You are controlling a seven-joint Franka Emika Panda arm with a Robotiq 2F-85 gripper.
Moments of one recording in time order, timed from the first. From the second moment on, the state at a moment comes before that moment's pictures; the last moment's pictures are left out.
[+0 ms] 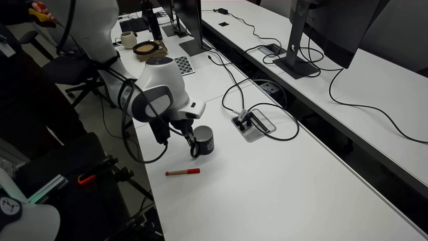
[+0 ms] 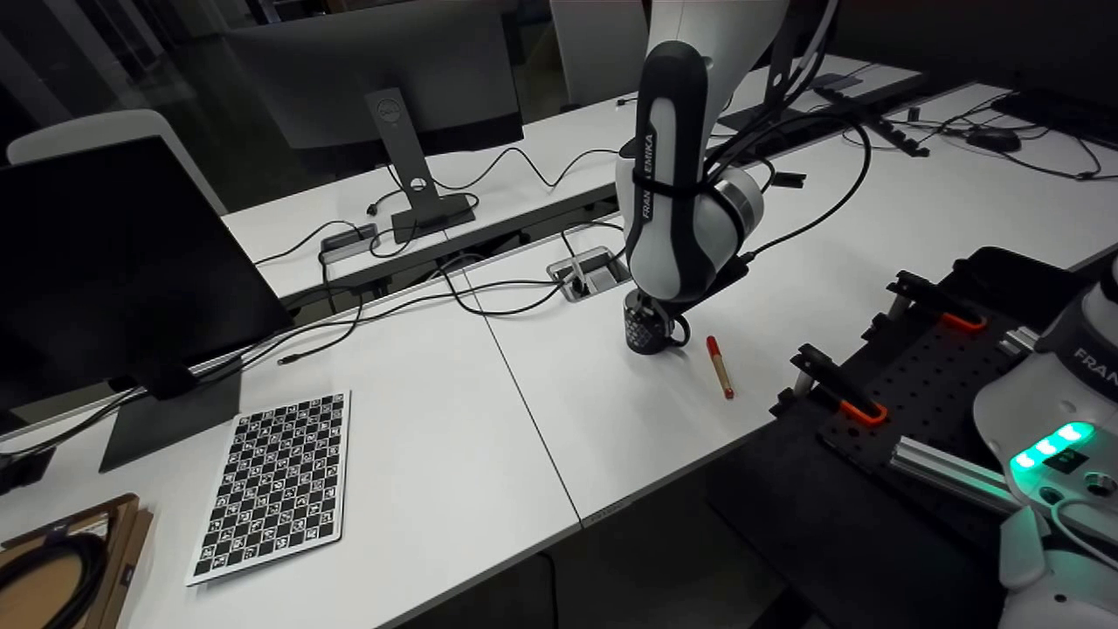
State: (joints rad) arm 0.42 0.76 -0.18 -2.36 0.06 3.11 0.35
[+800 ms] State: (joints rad) arm 0.40 0.76 -0.20 -2.37 0.07 3.11 0.35
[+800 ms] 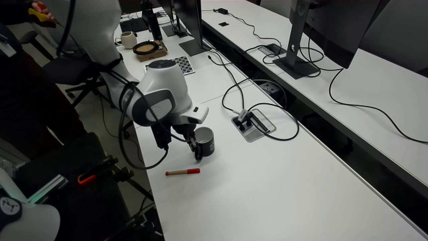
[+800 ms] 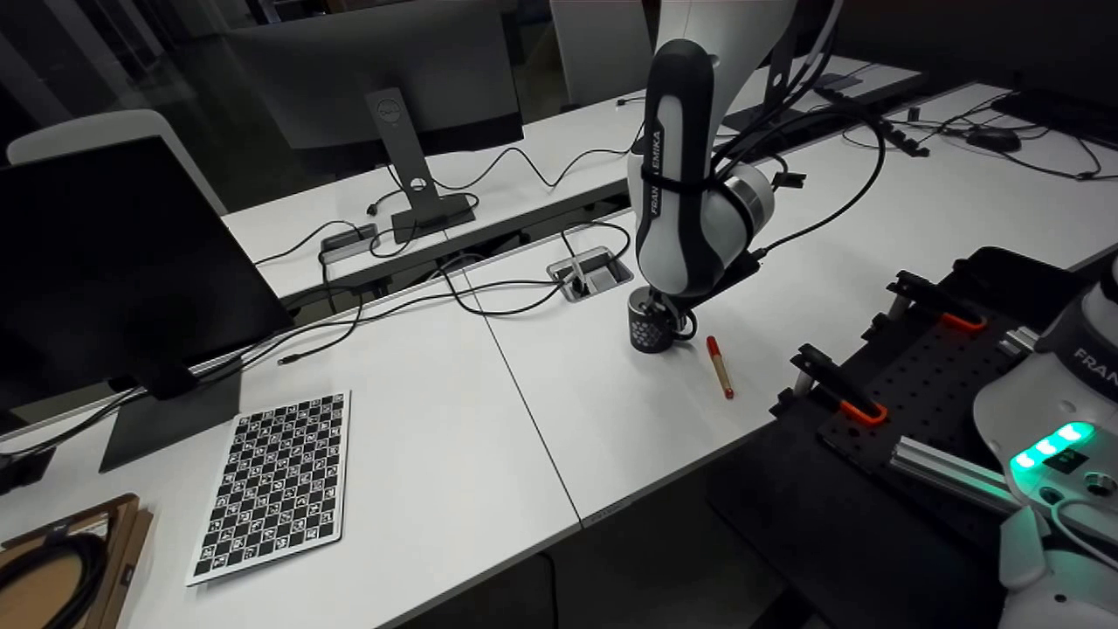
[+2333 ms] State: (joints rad) arm 0.40 0.76 -0.25 -2.38 0.08 3.11 0.35
